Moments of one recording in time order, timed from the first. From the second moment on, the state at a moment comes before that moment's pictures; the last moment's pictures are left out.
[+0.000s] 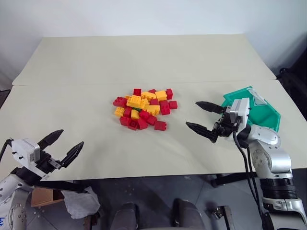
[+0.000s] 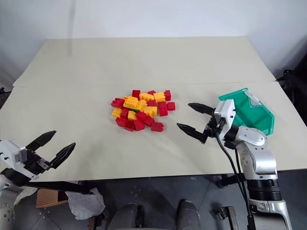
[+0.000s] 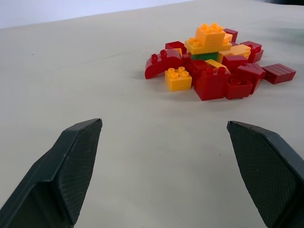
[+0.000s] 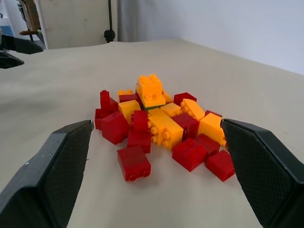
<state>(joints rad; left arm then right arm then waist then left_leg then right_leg) 0.22 0.56 0.56 -0.19 -0.57 0.08 -0.77 -0.37 -0.54 -0.12 -0.03 0.52 0.15 1.06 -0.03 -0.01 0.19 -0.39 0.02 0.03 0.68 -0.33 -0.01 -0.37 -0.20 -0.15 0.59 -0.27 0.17</state>
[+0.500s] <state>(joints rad) 0.36 0.55 0.61 -0.16 -0.58 0.04 -0.81 -0.34 -0.60 -0.12 -0.03 0.52 0.11 1.18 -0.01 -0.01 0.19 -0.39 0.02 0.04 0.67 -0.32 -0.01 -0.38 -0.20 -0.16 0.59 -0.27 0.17</state>
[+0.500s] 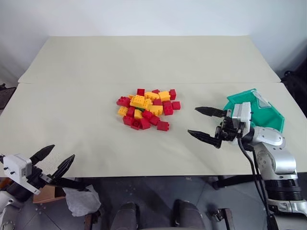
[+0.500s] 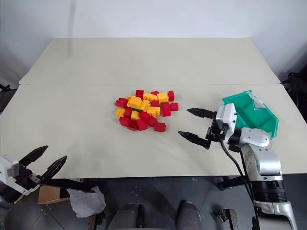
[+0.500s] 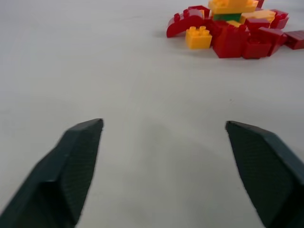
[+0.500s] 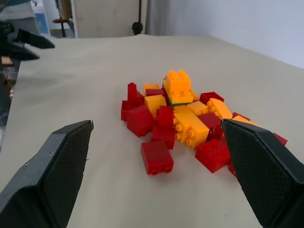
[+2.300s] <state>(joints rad) -1.08 0.44 -0.09 1.11 -0.02 -0.25 -1.10 0.12 -0.59 -0.33 -0.48 0.58 0.15 0.82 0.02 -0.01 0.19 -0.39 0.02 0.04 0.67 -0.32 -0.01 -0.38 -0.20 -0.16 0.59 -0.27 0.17</state>
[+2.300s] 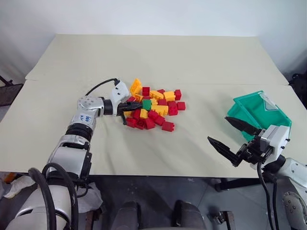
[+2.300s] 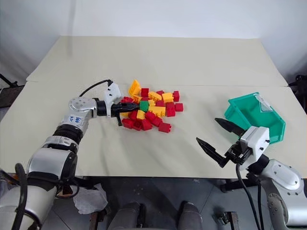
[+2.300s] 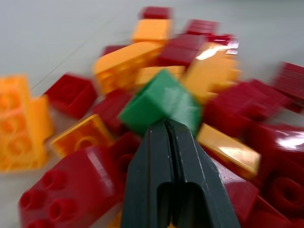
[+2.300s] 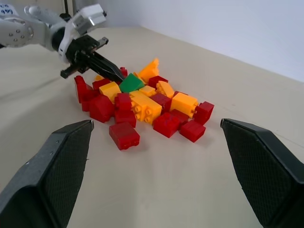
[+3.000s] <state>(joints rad) -0.79 0.66 0.11 0.83 -0.18 -0.14 -1.25 0.09 -0.59 -0.32 -0.48 0.58 0.16 0.82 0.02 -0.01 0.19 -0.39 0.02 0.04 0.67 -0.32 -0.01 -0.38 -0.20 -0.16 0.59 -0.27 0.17</state>
